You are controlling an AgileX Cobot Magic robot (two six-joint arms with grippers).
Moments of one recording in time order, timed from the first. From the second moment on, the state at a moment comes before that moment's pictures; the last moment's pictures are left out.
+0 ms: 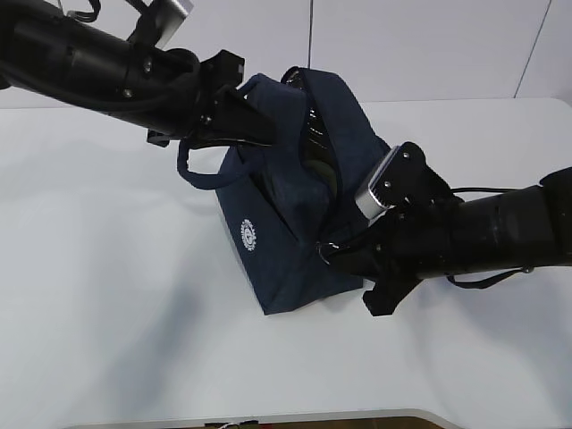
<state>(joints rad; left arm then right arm) -0.45 1.76 -1.25 -1.24 0.74 0.71 0.28 1.75 -0.78 1.77 0.57 -2.33</state>
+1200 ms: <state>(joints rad) -0.45 1.76 -1.25 -1.24 0.74 0.71 0.28 1.74 -0.78 1.71 0.58 -2.24</state>
